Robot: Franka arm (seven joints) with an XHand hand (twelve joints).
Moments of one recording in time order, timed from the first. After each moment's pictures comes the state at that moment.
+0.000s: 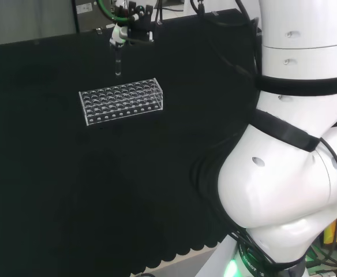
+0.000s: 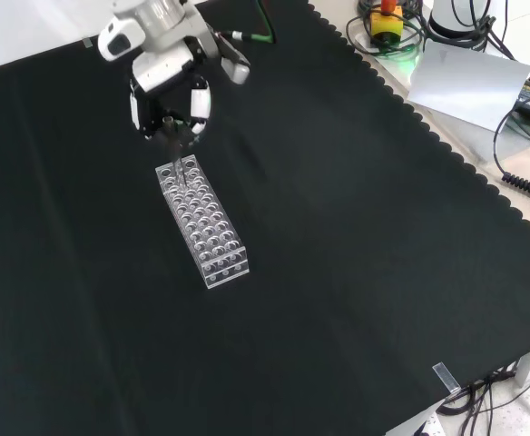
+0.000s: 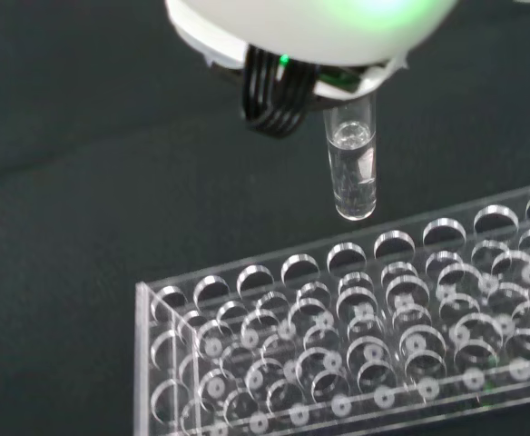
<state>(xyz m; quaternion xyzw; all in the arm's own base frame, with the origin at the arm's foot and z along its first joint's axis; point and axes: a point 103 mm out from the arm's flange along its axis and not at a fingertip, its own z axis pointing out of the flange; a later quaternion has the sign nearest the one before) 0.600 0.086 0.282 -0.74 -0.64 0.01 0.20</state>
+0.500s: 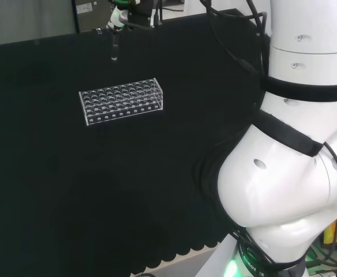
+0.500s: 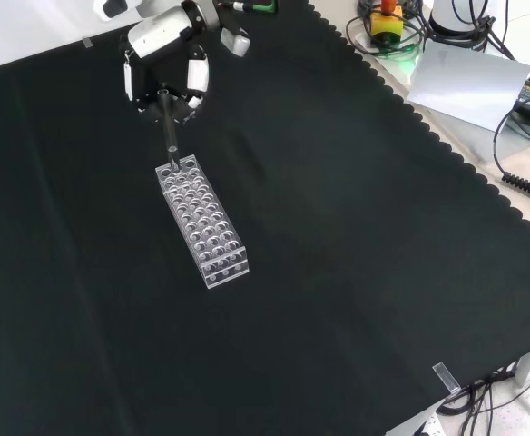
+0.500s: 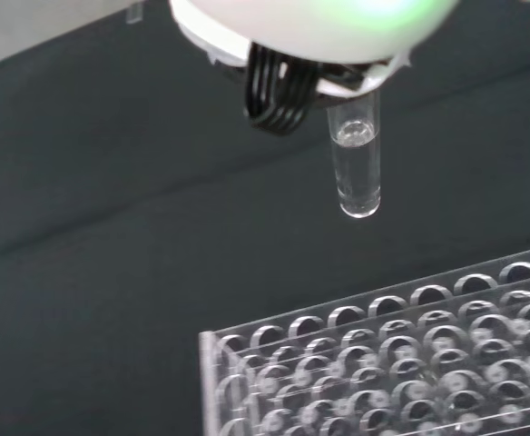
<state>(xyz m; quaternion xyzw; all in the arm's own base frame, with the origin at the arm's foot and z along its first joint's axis) 0.595 0.091 0.324 -0.74 -0.64 -0.03 0.21</state>
